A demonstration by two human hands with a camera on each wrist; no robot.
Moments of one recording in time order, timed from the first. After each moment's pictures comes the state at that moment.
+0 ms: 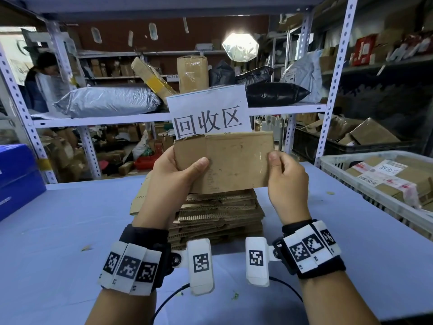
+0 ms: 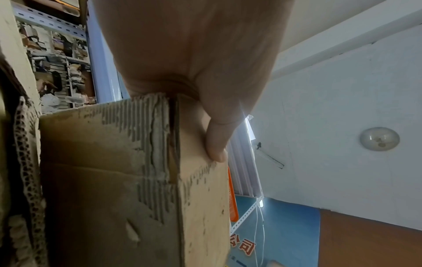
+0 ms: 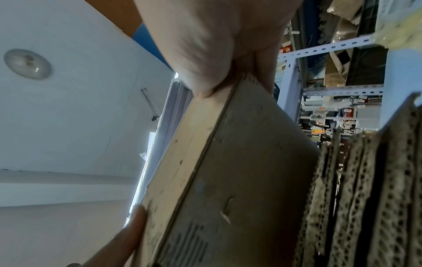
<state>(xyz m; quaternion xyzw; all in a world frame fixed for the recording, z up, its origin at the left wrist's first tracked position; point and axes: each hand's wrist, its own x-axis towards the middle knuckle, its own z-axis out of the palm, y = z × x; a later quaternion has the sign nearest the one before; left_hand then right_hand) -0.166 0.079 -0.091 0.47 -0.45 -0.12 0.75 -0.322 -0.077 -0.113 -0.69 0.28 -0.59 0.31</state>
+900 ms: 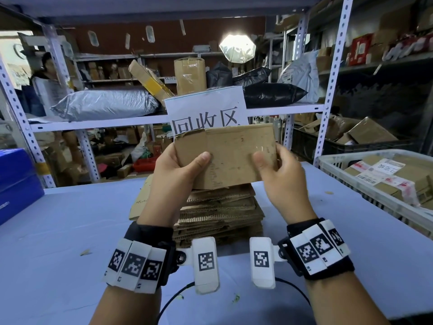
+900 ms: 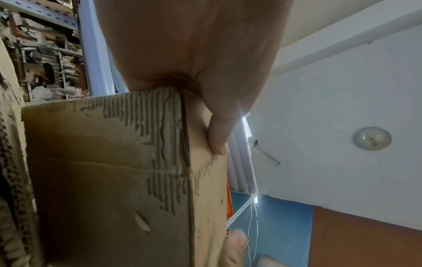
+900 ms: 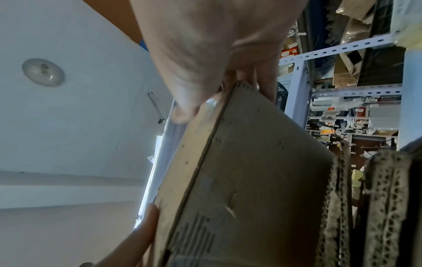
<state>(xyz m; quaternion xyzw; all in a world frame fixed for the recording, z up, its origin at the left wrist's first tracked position) -0.173 0.073 -0.082 0.46 -0.44 -0.12 0.76 -0.328 -0.075 -0.103 -0.72 0.24 -0.56 0.32</state>
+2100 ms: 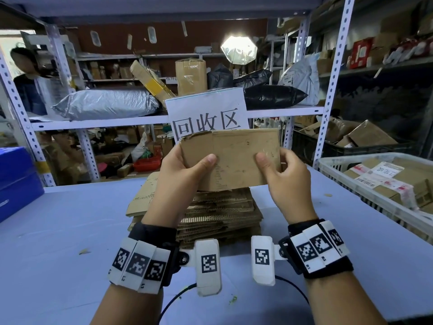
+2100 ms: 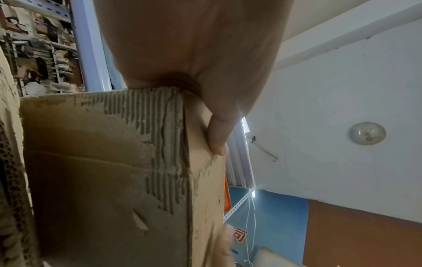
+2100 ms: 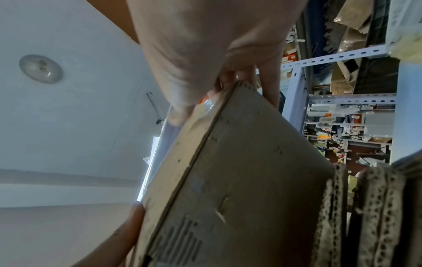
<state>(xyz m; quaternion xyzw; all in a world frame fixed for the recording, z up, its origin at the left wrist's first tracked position) -0.179 0.068 -0.082 0.46 -0.46 -0.12 0.75 -0.332 -0.084 -0.106 -0.70 0.23 -0.59 0.32</state>
